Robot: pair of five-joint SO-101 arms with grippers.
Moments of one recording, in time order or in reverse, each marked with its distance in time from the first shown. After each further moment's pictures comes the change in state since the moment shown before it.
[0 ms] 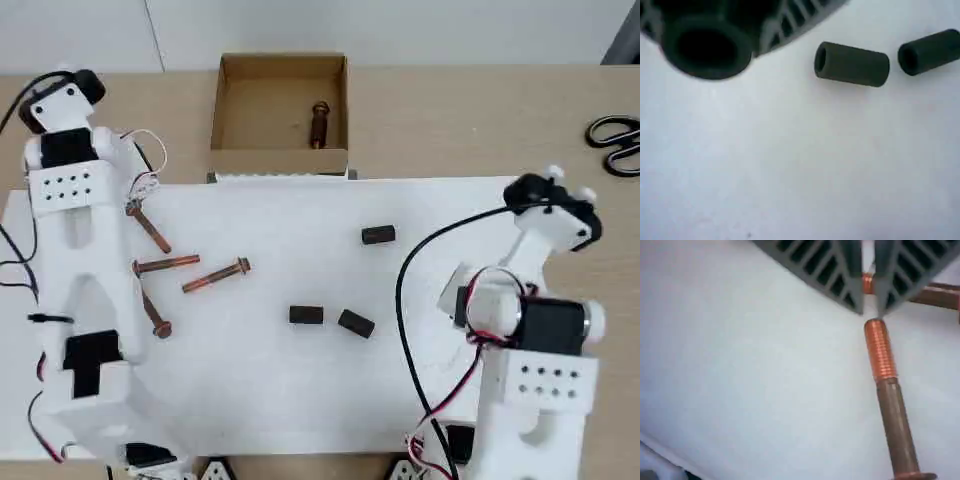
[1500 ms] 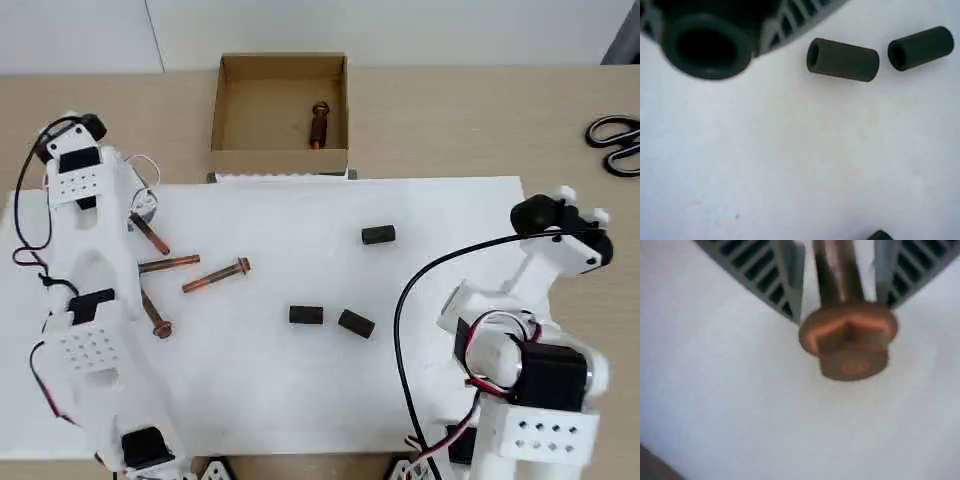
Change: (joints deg) left arm -4.7 22.0 -1.8 -13.0 -0.2; right arm 0.0 -9.9 3.2 0.0 0.0
